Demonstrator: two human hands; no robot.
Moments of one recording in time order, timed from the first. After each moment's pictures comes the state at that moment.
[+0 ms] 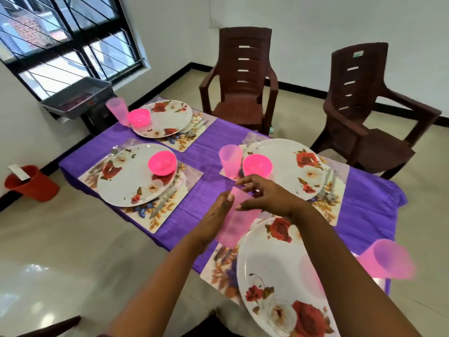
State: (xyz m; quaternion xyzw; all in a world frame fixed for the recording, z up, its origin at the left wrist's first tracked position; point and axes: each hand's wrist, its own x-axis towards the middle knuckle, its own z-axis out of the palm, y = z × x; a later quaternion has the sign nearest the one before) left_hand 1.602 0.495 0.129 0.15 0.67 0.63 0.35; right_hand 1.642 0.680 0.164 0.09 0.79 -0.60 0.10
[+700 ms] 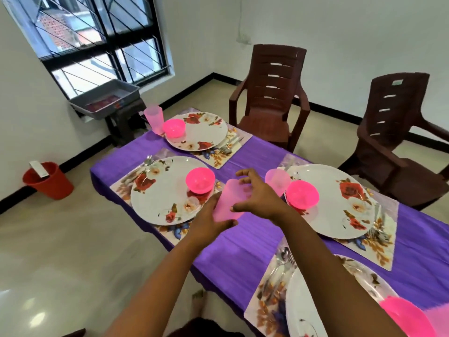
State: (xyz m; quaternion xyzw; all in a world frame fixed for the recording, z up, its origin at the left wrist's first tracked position) left_hand 1.477 0.385 0.123 0.15 0.79 0.55 0.22; right_hand 1.493 0.563 0.161 0.09 0.84 -0.53 0.04
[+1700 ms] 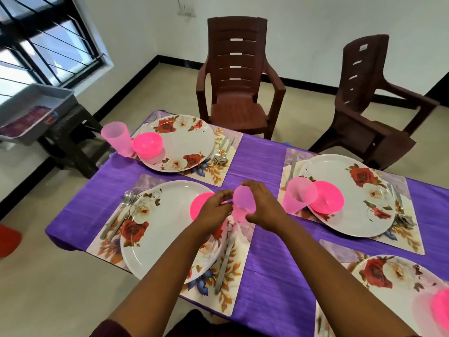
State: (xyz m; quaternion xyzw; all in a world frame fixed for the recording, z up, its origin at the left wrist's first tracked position) left_hand 1.275 0.405 0.091 0.14 0.75 0.50 0.40; right_hand 1.365 0.550 0.070 0.22 0.92 -0.32 0.01
